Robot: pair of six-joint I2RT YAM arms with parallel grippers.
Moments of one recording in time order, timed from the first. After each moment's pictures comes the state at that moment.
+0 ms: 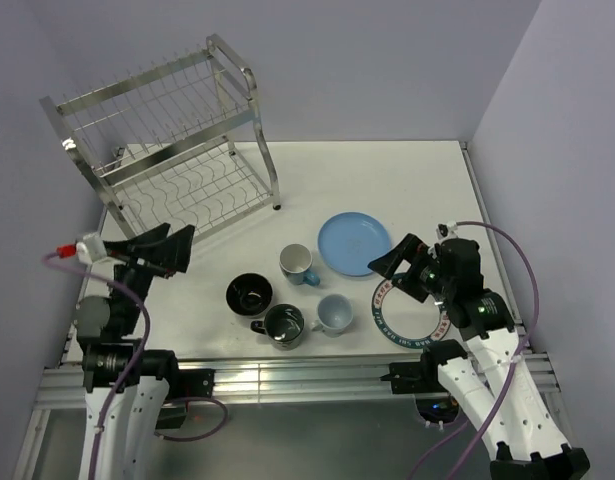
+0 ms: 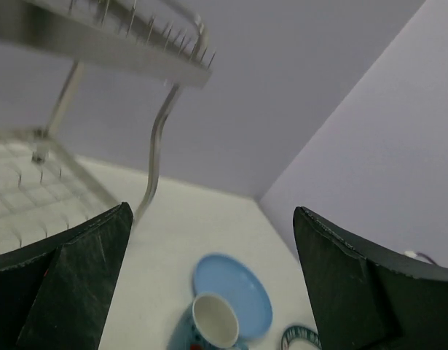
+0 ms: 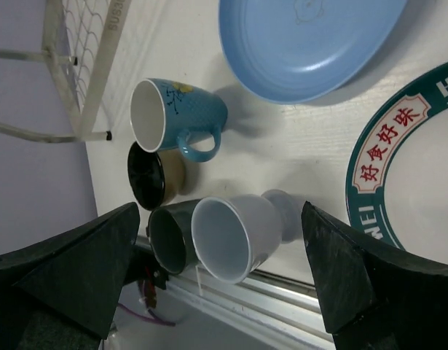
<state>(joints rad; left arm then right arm) -0.03 0.16 0.46 0.12 0.23 -0.73 0.19 0.56 0.64 -0.69 -0.30 0.83</state>
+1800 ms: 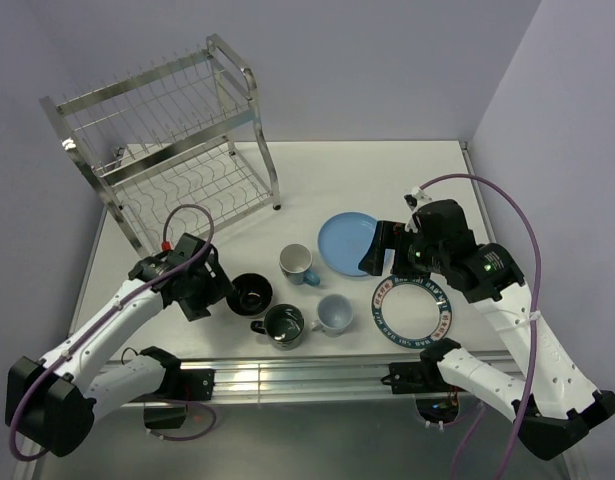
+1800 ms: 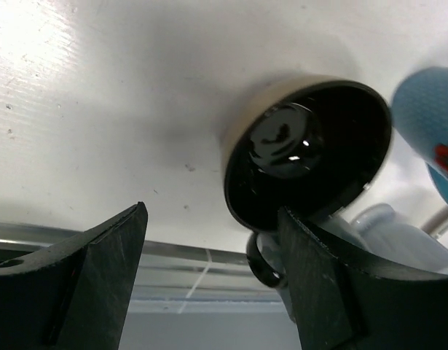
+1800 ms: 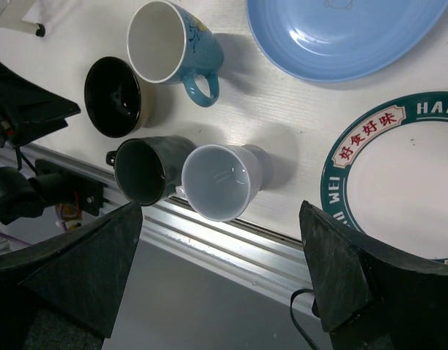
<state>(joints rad) -0.47 1.00 0.75 -0.91 -0.02 -1.02 0.47 0.88 1.13 -1.04 -0.15 0.54</state>
